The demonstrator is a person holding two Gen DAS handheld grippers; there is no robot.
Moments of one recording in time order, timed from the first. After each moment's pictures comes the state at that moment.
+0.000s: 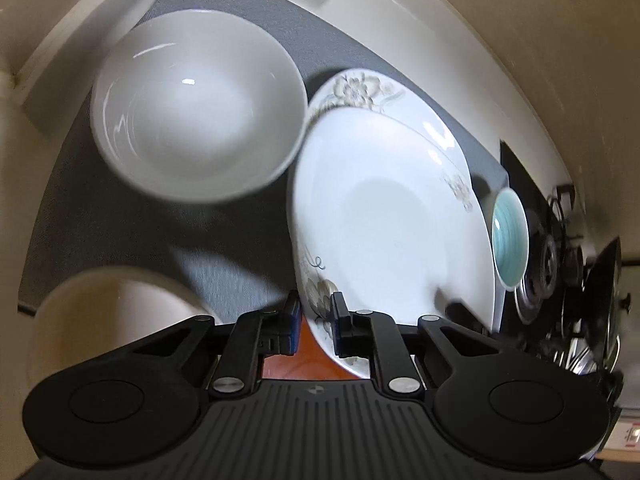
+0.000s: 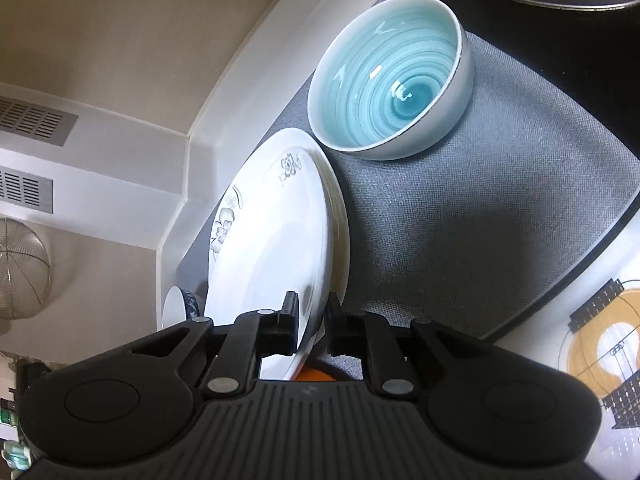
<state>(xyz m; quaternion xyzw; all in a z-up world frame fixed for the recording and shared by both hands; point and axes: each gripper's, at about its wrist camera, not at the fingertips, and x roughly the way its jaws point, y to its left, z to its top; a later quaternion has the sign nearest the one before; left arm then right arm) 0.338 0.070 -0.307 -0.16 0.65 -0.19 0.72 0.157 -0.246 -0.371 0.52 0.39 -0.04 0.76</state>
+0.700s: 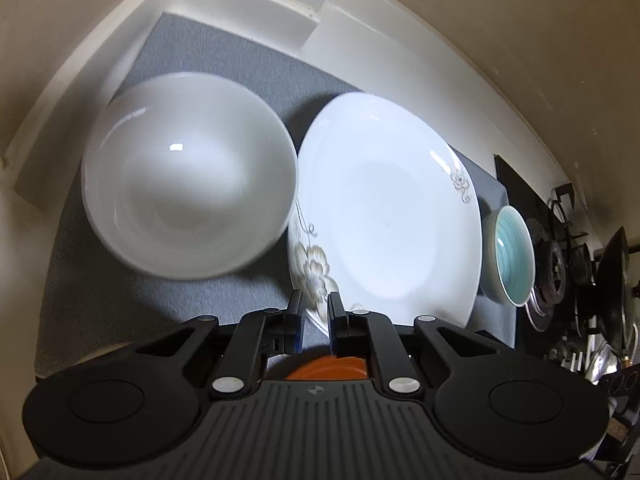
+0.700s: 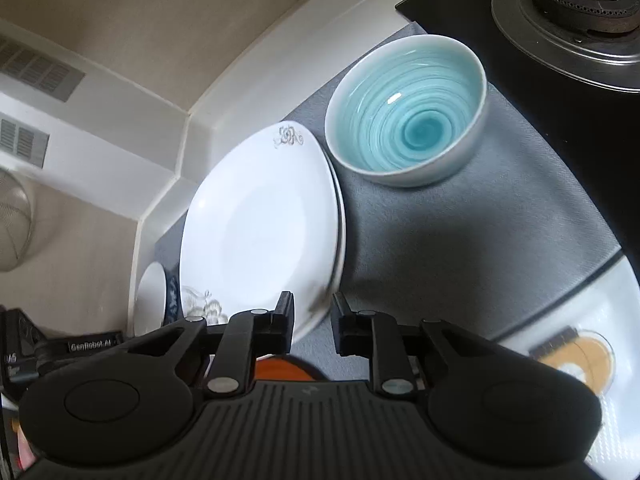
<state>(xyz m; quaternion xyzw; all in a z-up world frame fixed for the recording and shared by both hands) 0.351 0.069 -0.297 -0.12 0.60 -0.21 0.76 0.166 -0.249 -0.346 0.43 0.42 -0.05 0.80</state>
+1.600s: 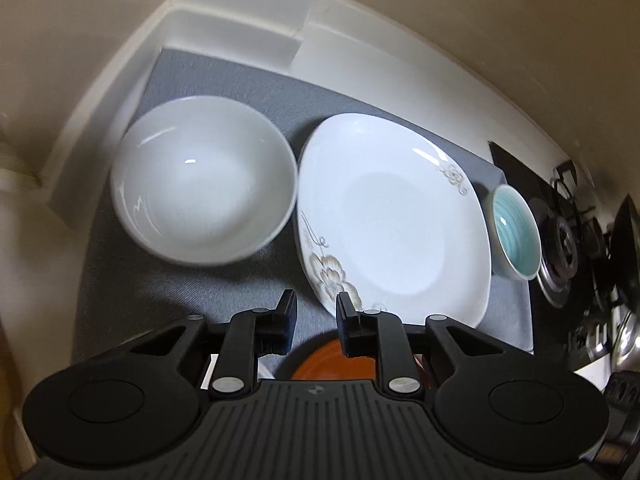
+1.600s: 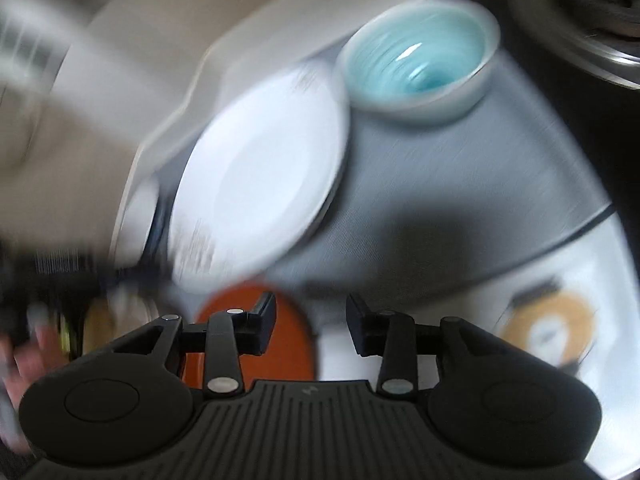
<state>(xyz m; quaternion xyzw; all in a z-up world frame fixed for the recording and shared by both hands) 0.318 0.069 -0.273 -0.06 0.57 -0.22 0.79 0.132 -0.204 -0.355 0.33 0.49 0.02 0.81</state>
